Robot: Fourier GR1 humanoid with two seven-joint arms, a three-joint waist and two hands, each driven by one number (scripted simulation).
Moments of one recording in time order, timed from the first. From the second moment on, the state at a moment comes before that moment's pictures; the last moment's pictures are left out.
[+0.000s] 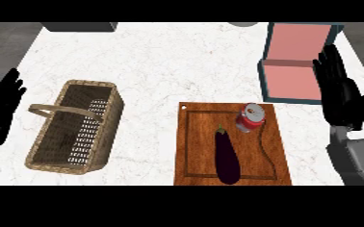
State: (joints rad) left arm -0.11 0.62 0.00 -1.37 0.29 0.23 0.18; right arm -0.25 -0.42 0.05 -1.37 -0.36 -0.27 -0.10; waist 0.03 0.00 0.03
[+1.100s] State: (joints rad) left arm -0.17 0.52 -0.26 -1.67 0.25 0.08 0.10; right arm -0.09 -0.60 0.64 -1.39 0.63 -0.57 0.32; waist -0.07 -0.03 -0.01
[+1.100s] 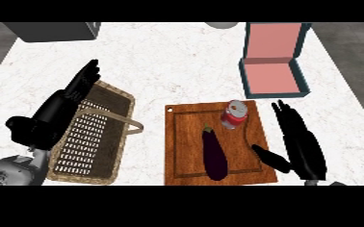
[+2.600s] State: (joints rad) left arm -0.23 0.37 -0.37 -1.63 0.16 0.12 0.07; right arm -0.21 -0.04 0.80 -1.70 0.97 0.16 1.18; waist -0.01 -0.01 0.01
